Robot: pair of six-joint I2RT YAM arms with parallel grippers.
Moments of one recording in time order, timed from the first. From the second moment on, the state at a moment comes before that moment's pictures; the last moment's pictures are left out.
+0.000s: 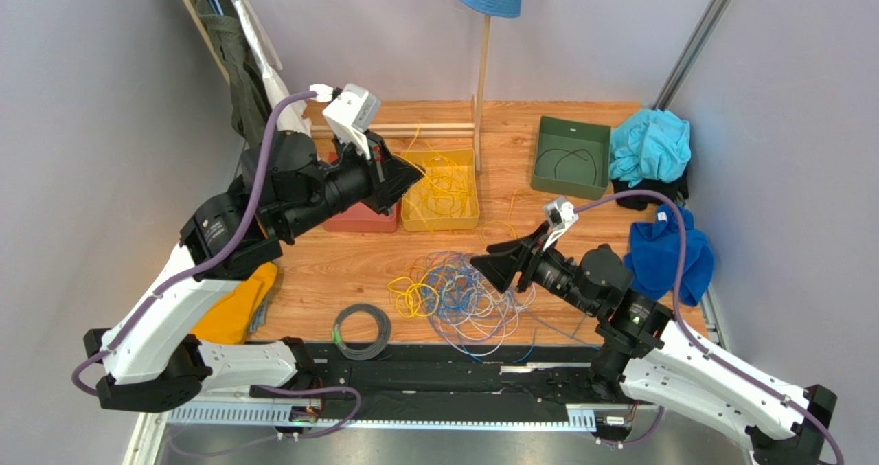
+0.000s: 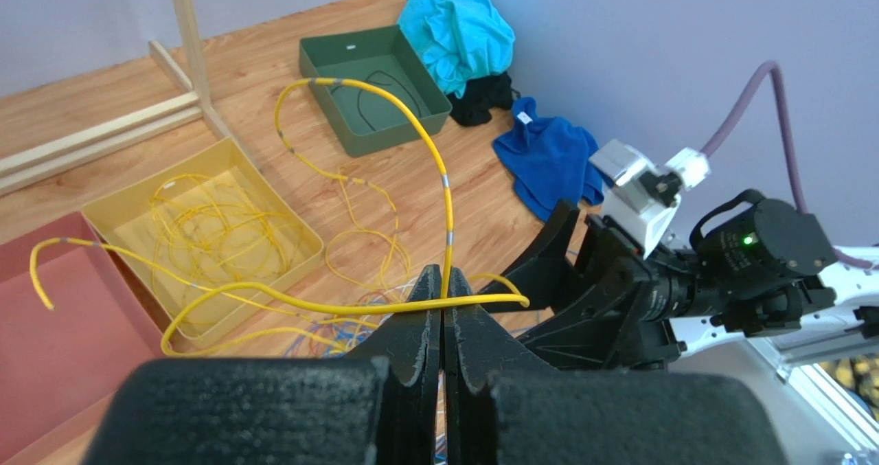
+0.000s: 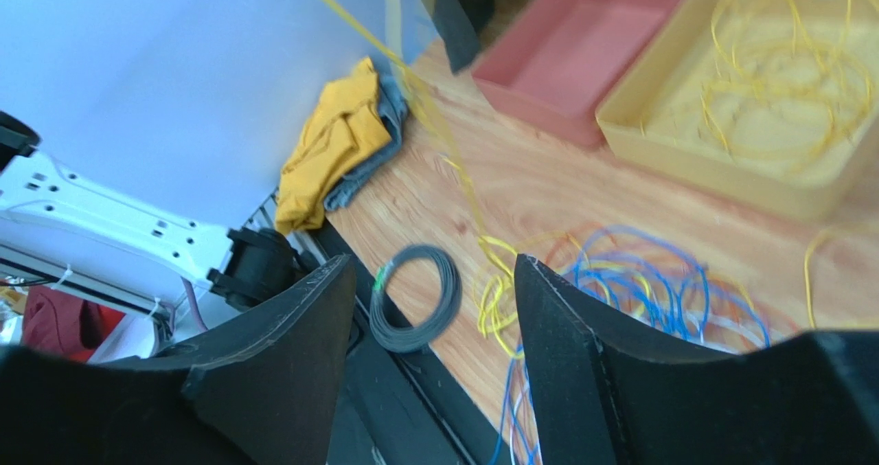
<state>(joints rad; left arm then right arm) -0.97 1.13 1.73 -0.74 -0.13 -0.34 0.93 0.62 0.56 0.00 0.01 0.58</state>
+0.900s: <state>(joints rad) -0.99 1.08 1.58 -0.71 -0.14 -0.36 0.96 0.80 0.66 0.16 0.22 0.44</state>
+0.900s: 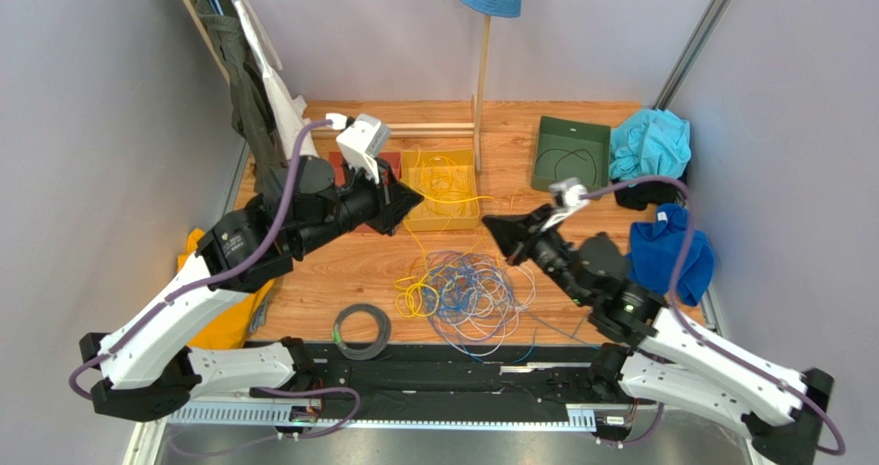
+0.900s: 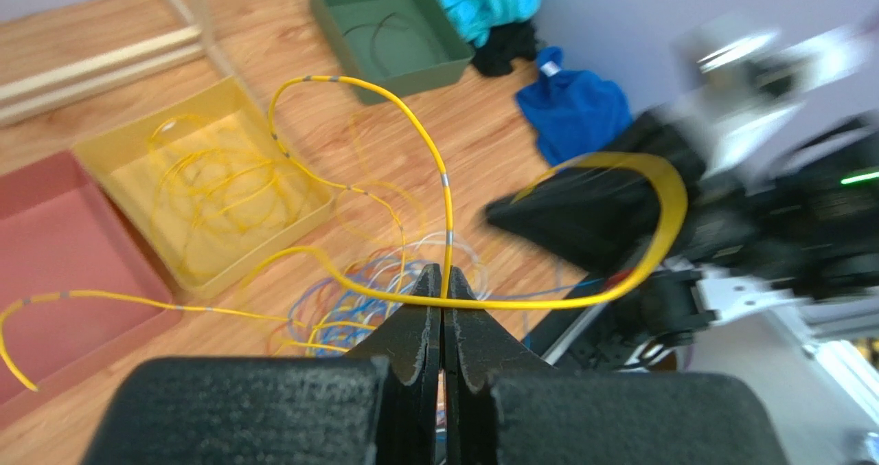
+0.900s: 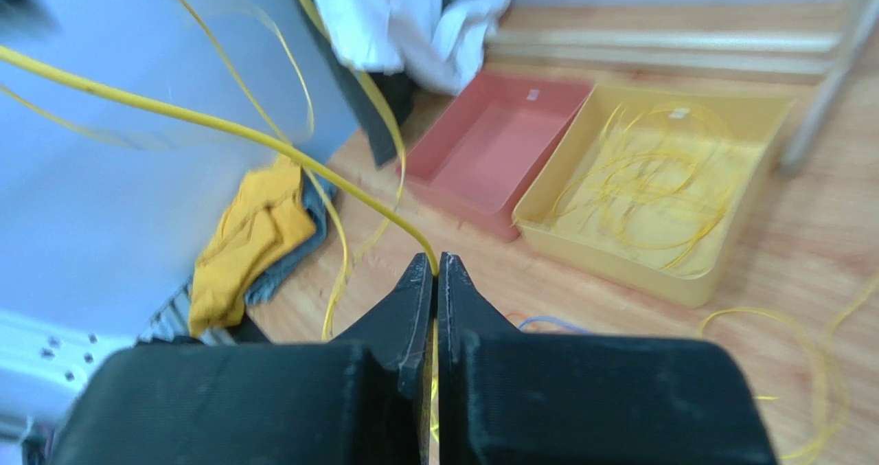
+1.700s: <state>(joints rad) -0.98 0.85 0.65 -0.44 -0.32 -0.64 0.96 1.02 1.57 -0.52 0.38 0.32</state>
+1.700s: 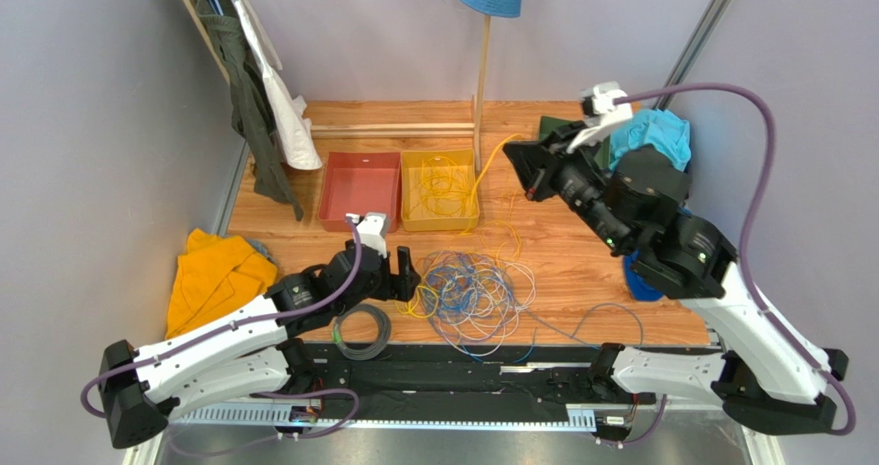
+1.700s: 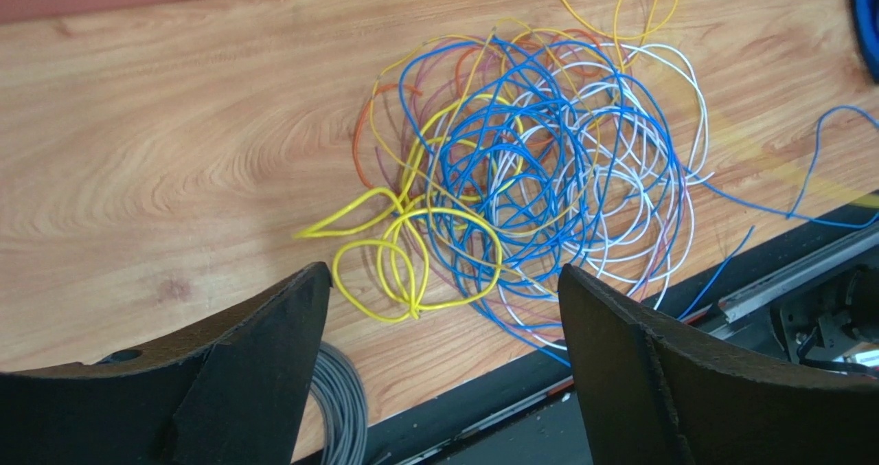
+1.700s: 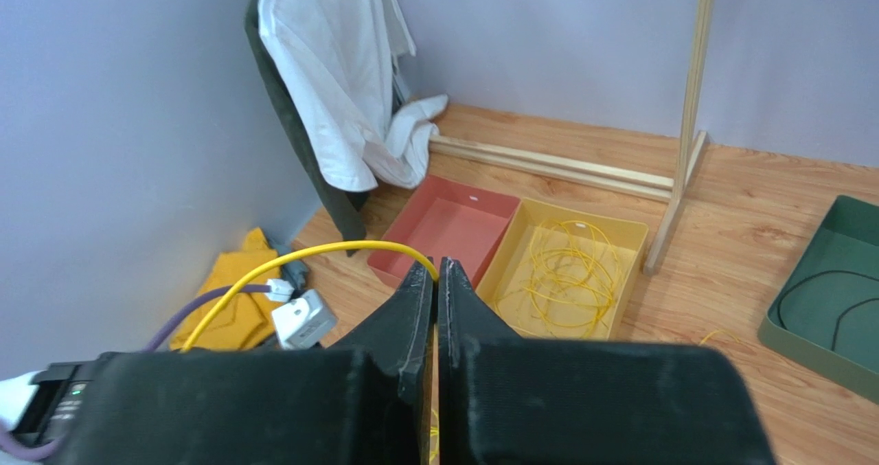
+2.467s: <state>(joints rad) -0.98 0.50 0.29 -0.44 -0.33 -0.85 0.70 1.73 2.16 -0.51 0.28 0.23</state>
